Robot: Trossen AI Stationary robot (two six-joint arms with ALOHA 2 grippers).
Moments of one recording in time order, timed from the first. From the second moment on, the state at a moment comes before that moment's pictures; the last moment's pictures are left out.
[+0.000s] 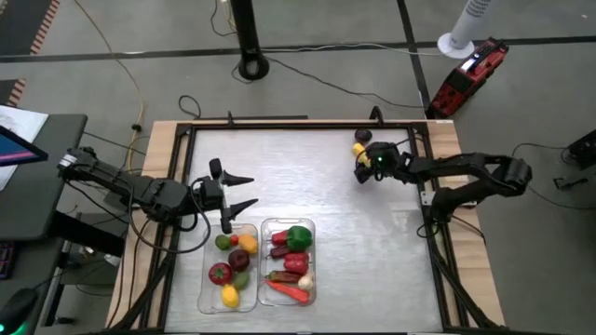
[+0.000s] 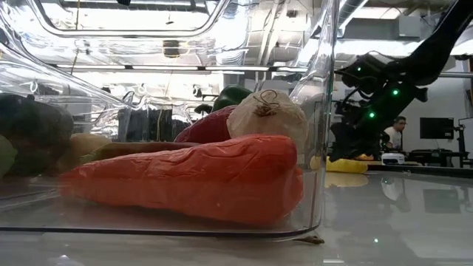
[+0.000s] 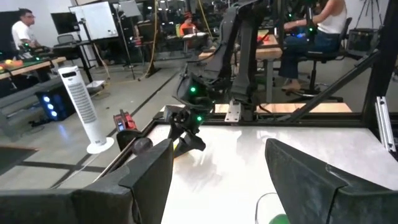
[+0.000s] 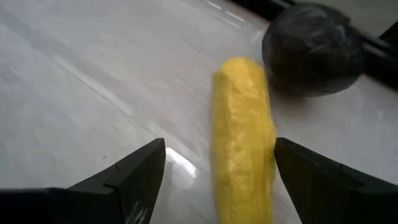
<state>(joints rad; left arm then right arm) -0.36 0.89 0.73 0.06 -0.63 0.04 -0.57 1.33 0.36 0.21 0.30 0.20</state>
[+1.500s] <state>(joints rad) -0.36 0.89 0.73 0.07 -0.62 0.01 0.23 1.47 0.94 0.08 0.03 0.15</state>
